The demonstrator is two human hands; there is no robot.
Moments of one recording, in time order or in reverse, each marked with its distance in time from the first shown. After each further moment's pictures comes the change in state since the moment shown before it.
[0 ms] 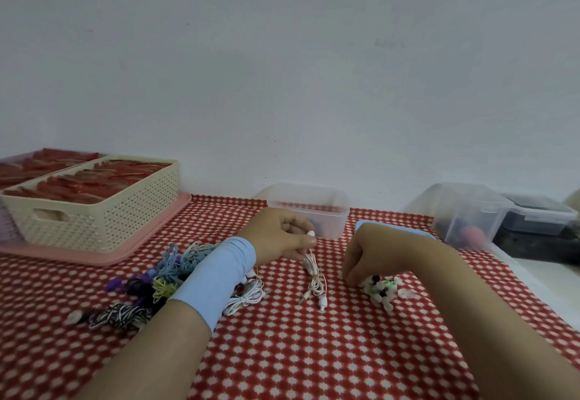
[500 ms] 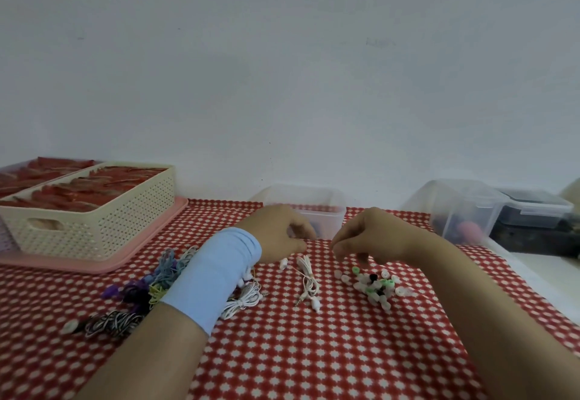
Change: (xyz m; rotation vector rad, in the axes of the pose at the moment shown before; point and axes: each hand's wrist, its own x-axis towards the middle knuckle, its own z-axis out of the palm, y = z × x) left_hand -0.006 0.036 -0.002 0.814 -0.112 0.106; right_hand -0.005 0.008 -0.004 0.434 0.163 -0.077
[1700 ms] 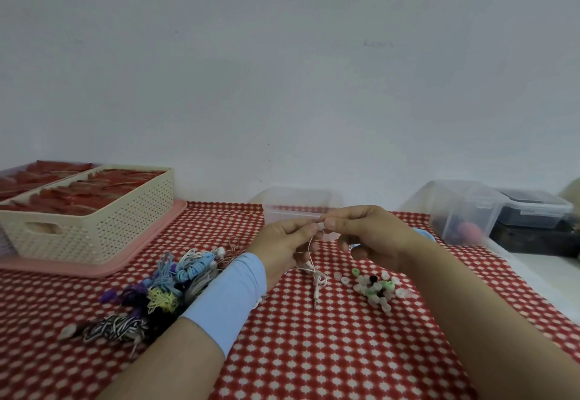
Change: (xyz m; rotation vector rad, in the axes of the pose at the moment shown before) left_hand 0.014 -0.009 0.055 -1.314 0.151 -0.175; right_hand 0.008 -0.003 0.015 0.711 0.058 -0.004
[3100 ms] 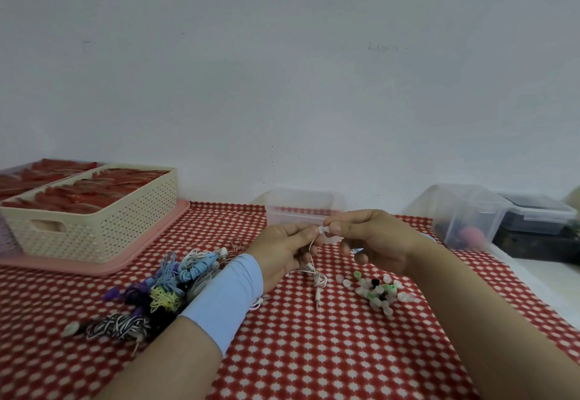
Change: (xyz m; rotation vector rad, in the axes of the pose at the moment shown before) left_hand -0.001 0.002 -0.002 -0.089 -0.031 -0.032; right_hand -0.003 -0.003 -0.001 0.078 -0.039 0.045
